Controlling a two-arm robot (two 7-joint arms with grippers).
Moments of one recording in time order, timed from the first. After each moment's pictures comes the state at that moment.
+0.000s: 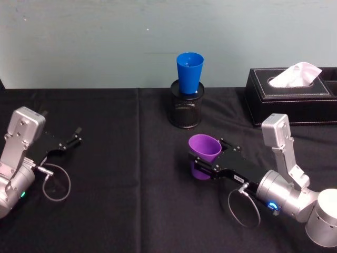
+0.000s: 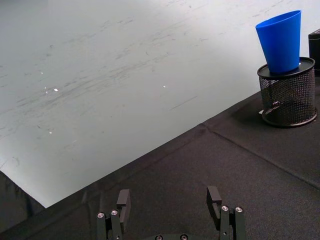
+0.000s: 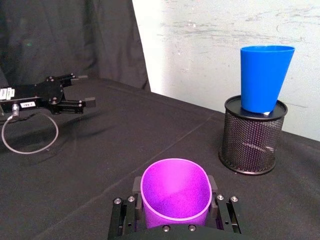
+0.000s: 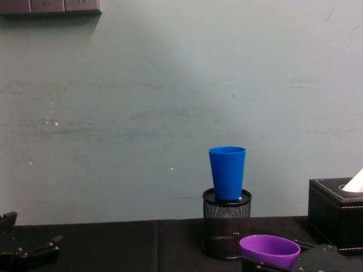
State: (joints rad) left arm -0.20 0.60 0.45 -1.41 -0.25 -0.12 0.03; right arm 0.22 0.42 -0.42 -1.37 0.42 -0.08 0.51
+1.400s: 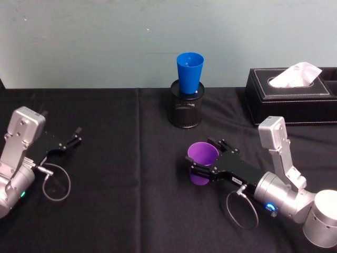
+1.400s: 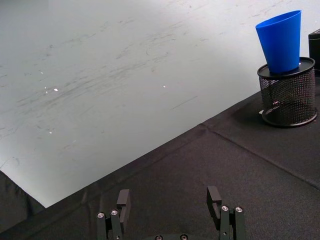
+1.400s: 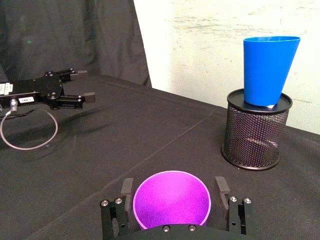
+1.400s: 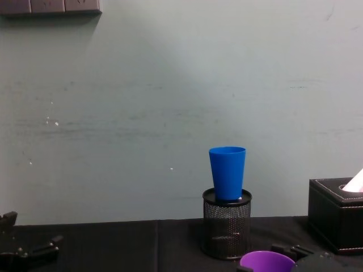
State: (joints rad) left arm -0.20 0.60 0.45 -1.41 -0.25 -0.12 0.03; right arm 0.23 0.41 -0.42 -1.33 0.41 -0.08 0.52
